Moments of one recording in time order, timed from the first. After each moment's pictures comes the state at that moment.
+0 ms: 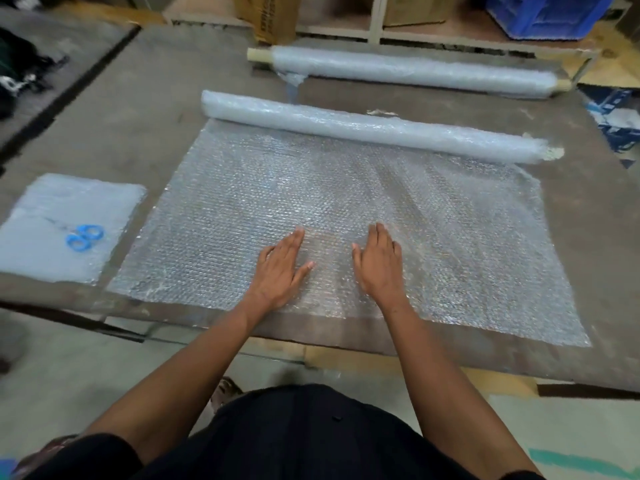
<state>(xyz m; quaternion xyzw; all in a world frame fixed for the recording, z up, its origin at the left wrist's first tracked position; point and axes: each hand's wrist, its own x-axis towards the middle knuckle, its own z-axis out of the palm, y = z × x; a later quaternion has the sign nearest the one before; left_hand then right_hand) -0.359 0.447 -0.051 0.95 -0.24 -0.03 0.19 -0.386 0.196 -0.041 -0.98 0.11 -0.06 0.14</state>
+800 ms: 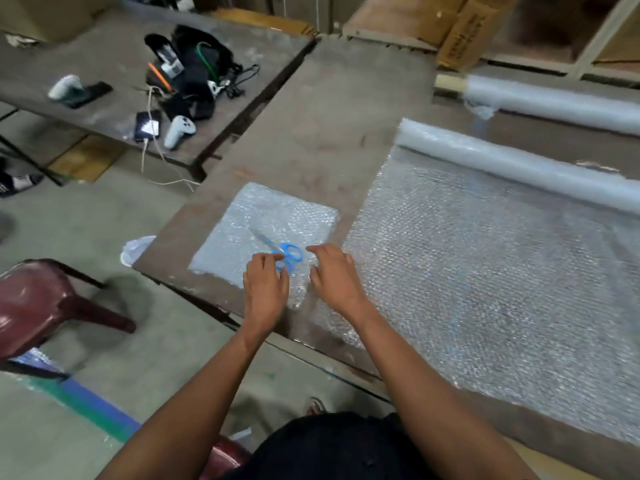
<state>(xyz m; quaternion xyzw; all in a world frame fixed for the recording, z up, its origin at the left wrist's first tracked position) -0.275 0.884 -0.061 0.96 0.09 0.14 0.24 -0.236 0.706 -0.029 -0.95 -0.18 0.00 0.26</state>
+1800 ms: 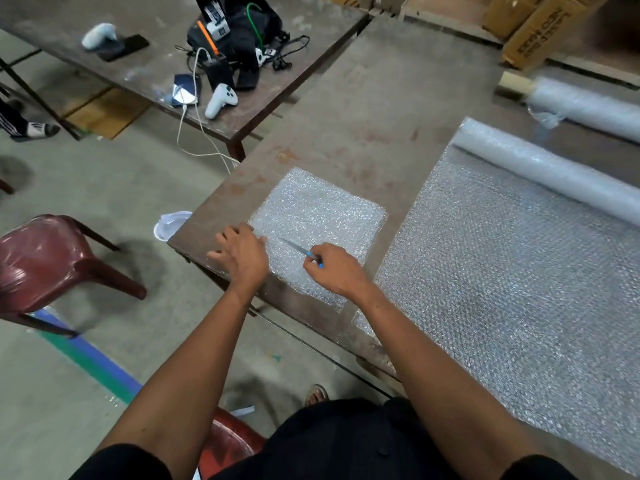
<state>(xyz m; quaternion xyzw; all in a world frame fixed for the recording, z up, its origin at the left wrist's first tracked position) -0.223 1.012 -0.049 0.93 0.35 0.03 0.13 -0.211 0.805 -0.020 -0.91 -0.20 0.19 0.31</state>
